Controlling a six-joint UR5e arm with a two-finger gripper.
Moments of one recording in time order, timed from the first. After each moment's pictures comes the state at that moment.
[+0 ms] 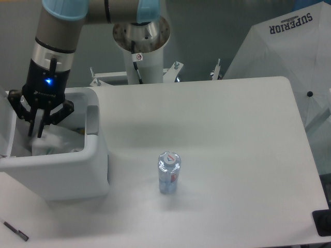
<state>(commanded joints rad) 2.07 -1.62 -1.72 -0.80 1.15 -0.19</state>
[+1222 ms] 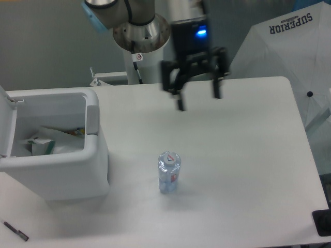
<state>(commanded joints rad) 2.68 -1.55 -1.71 -0.79 1.32 0.00</state>
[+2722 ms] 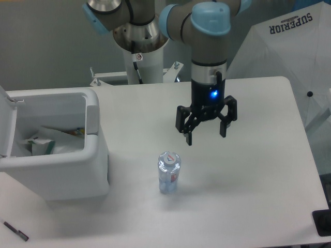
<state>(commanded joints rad) 2.57 -1.73 -1.78 -0.73 1.32 0.22</state>
